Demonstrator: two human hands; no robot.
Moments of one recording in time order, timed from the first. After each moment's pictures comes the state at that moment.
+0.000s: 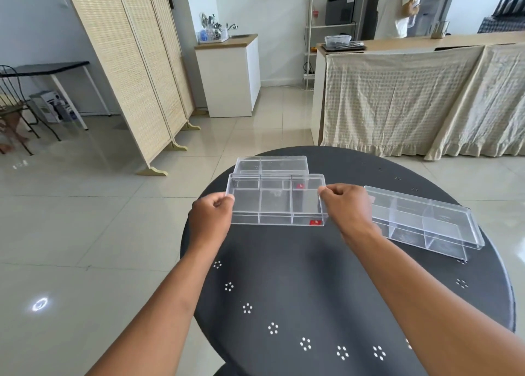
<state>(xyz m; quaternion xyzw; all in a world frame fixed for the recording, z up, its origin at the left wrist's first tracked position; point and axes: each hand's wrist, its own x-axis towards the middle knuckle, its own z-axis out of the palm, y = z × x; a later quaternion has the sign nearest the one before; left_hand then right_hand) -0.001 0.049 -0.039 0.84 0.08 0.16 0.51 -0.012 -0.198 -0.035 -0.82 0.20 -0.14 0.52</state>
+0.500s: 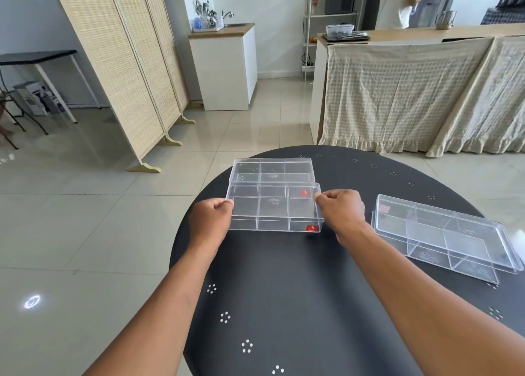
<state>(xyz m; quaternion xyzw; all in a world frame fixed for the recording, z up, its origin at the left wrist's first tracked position) 0.076 0.057 -0.086 0.84 0.11 0.10 0.51 0.054 -0.192 -0.062 -0.81 0.27 -0.09 0.52</state>
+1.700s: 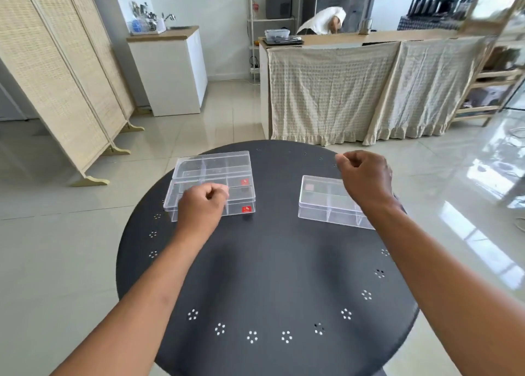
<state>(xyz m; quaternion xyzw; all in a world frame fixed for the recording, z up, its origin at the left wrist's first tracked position) 0.012 -0.032 -0.041 0.83 -0.02 0.07 0.55 -0.057 -0.321 0.009 -0.83 0.25 -0.31 0.40</state>
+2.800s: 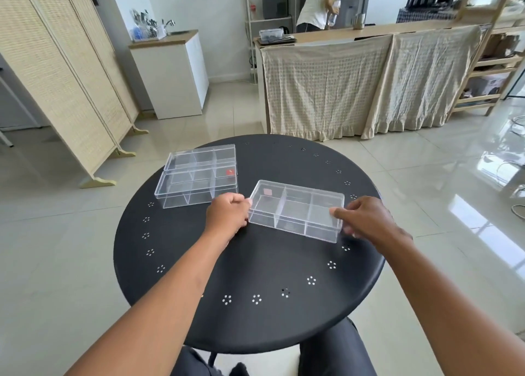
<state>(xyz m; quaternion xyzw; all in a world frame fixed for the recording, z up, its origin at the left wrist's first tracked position) -0.054 -0.105 -0.059 0.84 0.03 -0.05 0.54 -0.156 -0.377 -0.059 -0.85 0.30 -0.04 0.43</state>
